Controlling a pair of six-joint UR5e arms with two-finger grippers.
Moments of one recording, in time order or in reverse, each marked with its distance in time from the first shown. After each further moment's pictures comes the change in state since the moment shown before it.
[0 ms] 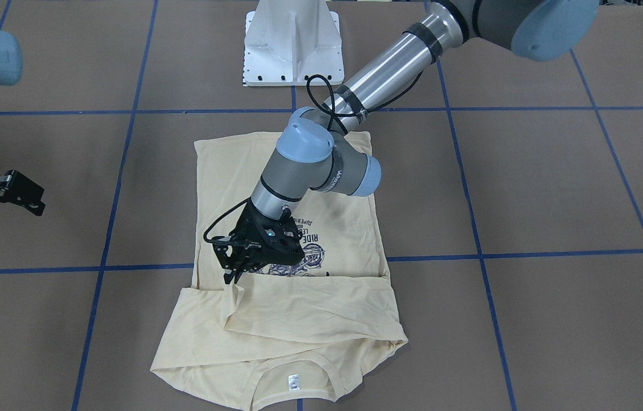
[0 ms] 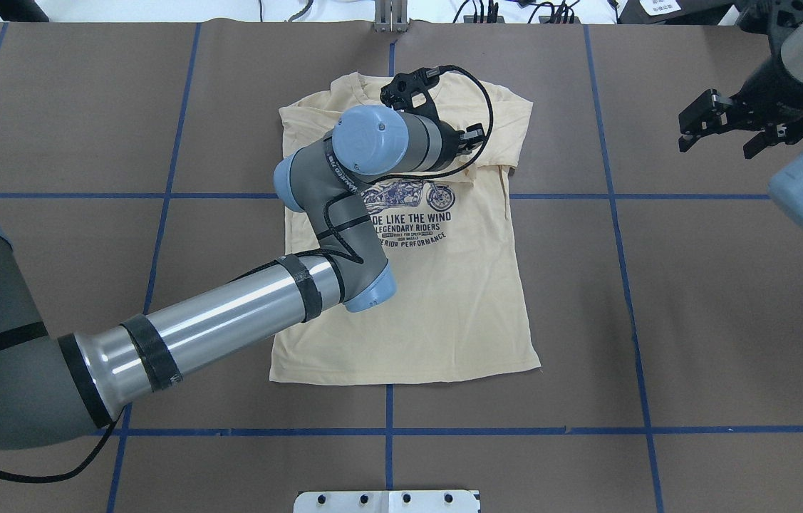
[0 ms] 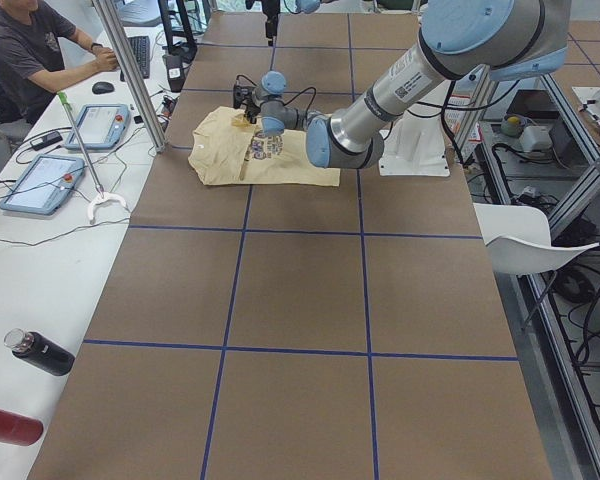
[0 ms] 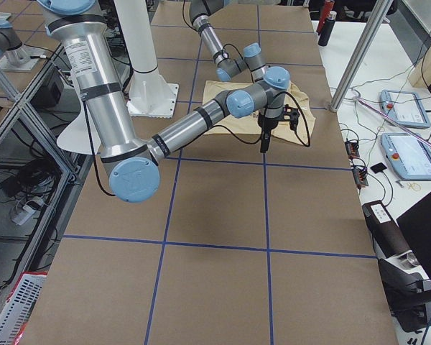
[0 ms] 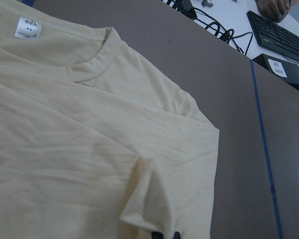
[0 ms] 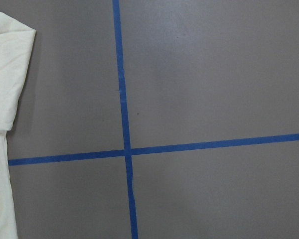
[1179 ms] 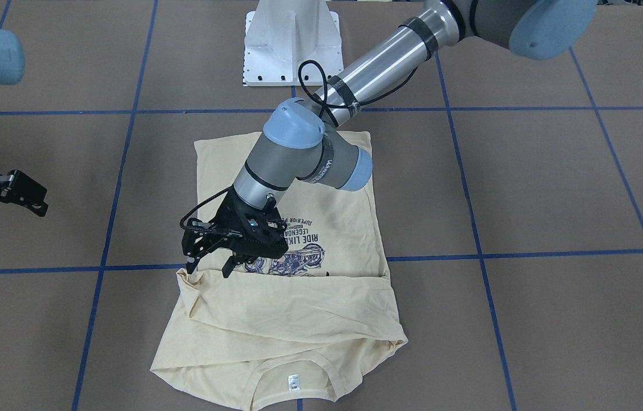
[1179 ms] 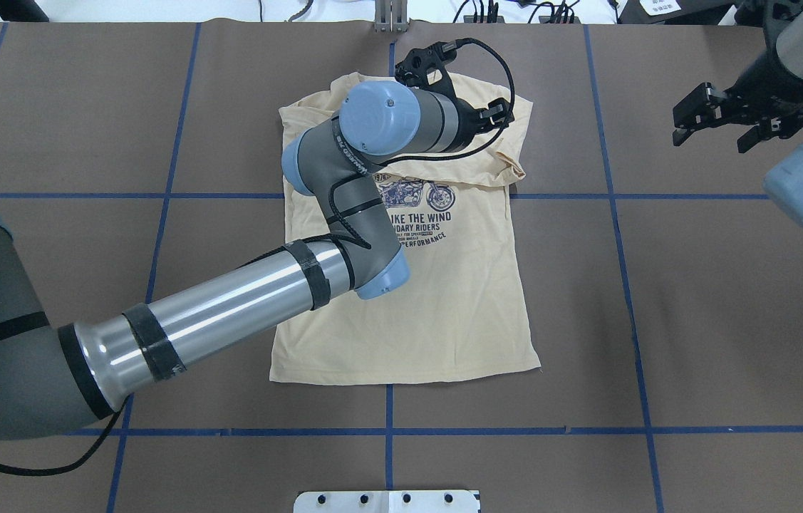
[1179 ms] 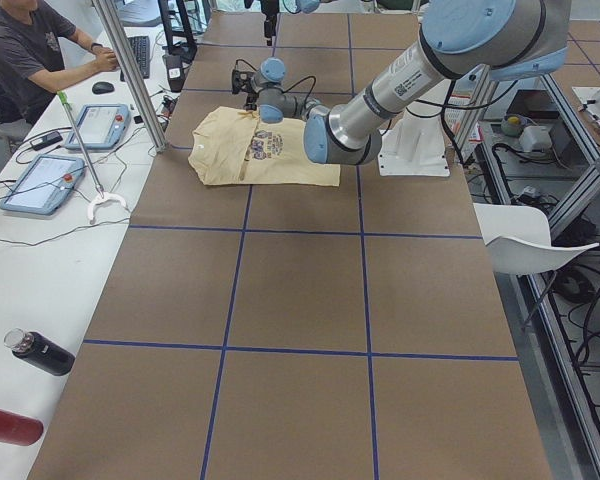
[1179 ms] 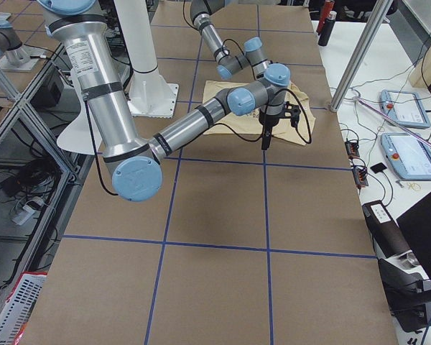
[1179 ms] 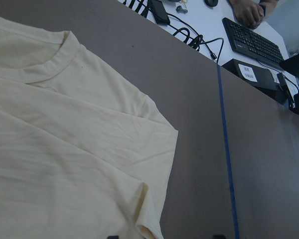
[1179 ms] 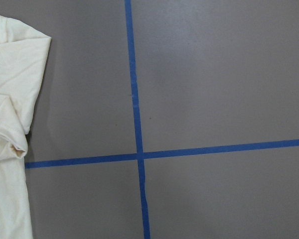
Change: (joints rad) left arm -0.040 0.011 -0.105 0.019 -0.083 -0.005; right arm -0.001 0.025 0.002 0.005 0.009 0.020
